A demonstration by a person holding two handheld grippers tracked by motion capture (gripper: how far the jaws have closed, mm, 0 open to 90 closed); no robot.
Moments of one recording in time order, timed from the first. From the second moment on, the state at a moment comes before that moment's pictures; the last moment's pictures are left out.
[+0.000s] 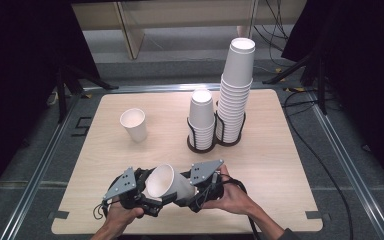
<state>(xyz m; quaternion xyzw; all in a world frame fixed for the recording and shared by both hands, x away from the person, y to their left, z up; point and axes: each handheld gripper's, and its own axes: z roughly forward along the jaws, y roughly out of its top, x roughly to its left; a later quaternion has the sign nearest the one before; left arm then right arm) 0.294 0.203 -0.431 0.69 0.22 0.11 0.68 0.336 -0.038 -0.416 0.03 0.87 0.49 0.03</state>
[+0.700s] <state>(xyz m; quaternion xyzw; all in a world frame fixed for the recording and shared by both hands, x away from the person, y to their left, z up) 0.296 0.211 -0.427 0.67 0.25 0.13 0.68 0.338 -0.040 -0.426 0.07 0.85 0.52 0.00</state>
